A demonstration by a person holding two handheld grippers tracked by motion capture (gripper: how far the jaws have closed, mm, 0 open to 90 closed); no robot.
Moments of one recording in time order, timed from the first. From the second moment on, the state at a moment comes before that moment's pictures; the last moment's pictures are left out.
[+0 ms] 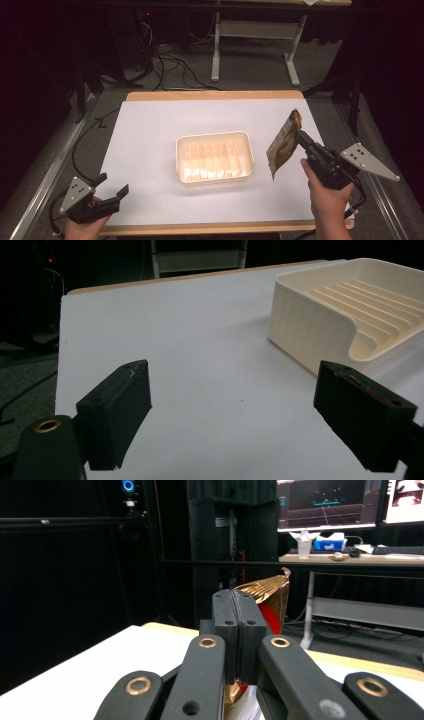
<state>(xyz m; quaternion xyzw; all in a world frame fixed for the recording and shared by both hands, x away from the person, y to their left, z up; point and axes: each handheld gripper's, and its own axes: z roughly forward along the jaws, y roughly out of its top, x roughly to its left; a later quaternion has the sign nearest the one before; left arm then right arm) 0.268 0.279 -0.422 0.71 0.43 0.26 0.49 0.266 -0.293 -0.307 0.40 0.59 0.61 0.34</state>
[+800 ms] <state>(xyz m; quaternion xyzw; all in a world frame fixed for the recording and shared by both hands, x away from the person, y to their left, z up) 0.265 0.277 -0.419 0.72 0.42 0.26 0.50 0.297 -0.195 -0.295 0.35 0.62 0.64 0.30</state>
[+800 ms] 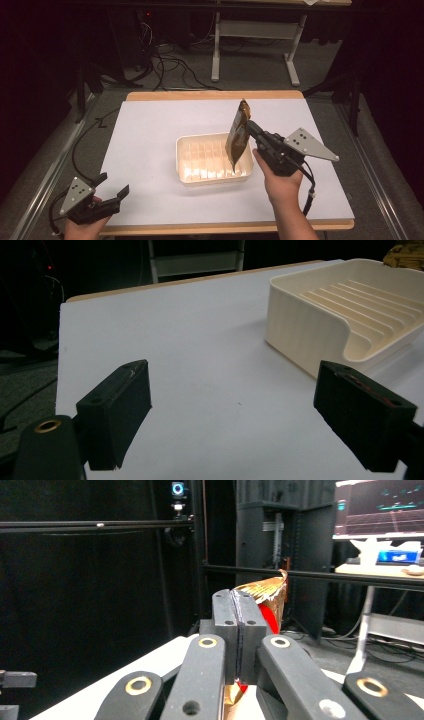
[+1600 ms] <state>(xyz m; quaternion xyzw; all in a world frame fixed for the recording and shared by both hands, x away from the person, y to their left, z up) 0.261 0.281 -0.418 0.71 0.41 0.26 0.50 0.325 -0.107 -0.310 0.32 0.64 0.64 0.27</state>
